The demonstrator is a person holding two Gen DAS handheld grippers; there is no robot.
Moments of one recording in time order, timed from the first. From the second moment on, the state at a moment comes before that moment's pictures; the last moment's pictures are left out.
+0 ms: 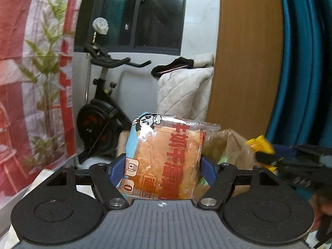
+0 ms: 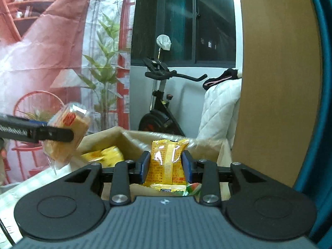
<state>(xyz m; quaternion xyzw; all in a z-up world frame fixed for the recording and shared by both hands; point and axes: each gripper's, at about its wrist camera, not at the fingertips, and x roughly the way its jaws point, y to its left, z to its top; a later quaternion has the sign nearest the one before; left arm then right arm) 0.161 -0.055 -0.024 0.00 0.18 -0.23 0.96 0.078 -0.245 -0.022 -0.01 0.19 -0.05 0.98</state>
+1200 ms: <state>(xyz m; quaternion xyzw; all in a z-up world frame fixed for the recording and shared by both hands) 0.141 0.010 -0.047 0.01 0.23 -0.19 0.95 0.036 -0.232 -0.041 0.05 0.24 -0.03 0.97</state>
